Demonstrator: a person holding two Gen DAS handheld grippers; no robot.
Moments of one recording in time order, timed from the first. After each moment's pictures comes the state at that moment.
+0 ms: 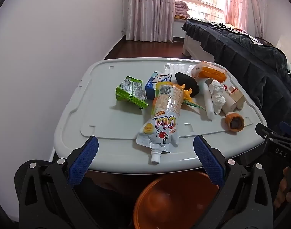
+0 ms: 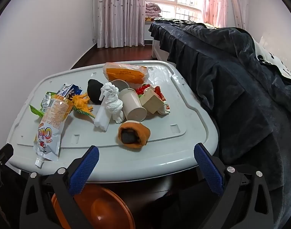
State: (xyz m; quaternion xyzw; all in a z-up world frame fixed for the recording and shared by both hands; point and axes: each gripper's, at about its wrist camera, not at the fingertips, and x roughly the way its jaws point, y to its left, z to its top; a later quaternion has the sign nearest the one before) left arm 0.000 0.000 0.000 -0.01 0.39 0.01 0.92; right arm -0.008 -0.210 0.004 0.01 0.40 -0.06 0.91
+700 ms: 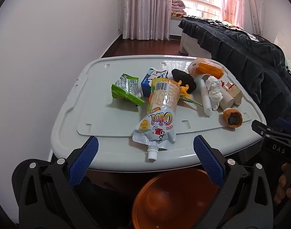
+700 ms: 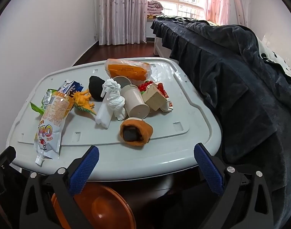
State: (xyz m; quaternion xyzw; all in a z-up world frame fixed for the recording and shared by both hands) left arm 0.001 -0.003 -0.005 -0.01 0.40 -0.01 0.92; right arm -0.004 -0.210 -0.001 0.01 0.42 -0.05 0.91
